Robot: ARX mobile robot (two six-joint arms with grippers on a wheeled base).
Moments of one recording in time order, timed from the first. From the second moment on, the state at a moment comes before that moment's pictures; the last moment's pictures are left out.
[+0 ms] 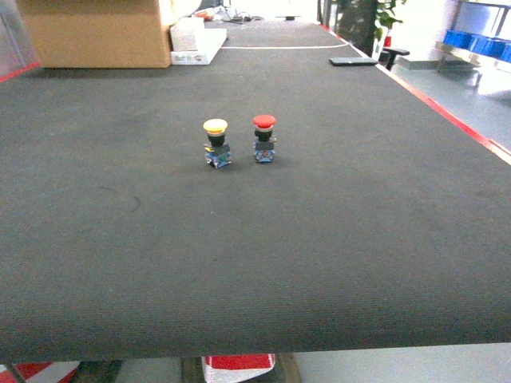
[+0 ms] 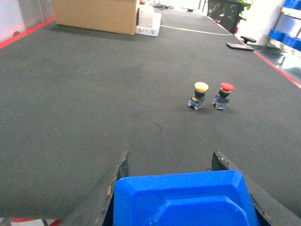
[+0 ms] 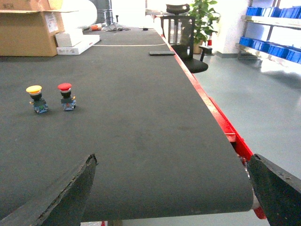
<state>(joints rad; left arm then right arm) -0.26 0.20 0.23 -0.16 -0.28 -0.15 0.00 0.00 0.01 -0.01 0.00 0.00</state>
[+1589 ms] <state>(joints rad) -0.26 0.20 0.23 -0.16 -0.28 -0.15 0.00 0.00 0.01 -0.01 0.00 0.00</state>
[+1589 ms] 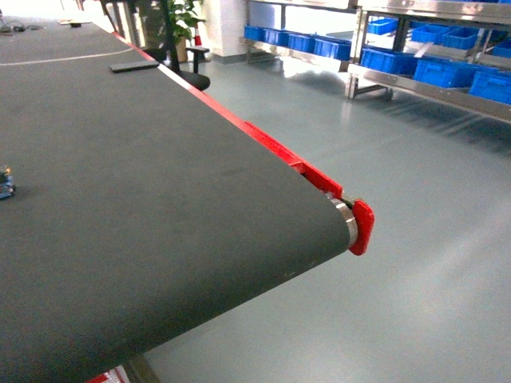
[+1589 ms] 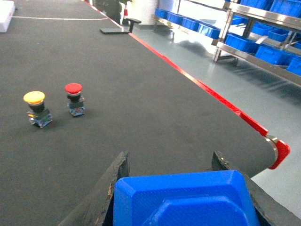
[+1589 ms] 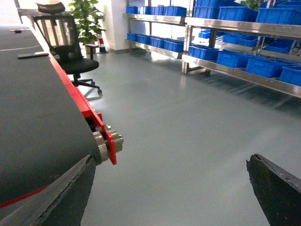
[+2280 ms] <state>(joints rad) -0.26 0.20 0.23 -0.16 -0.28 -0.15 0.00 0.00 0.01 -0.01 0.00 0.00</state>
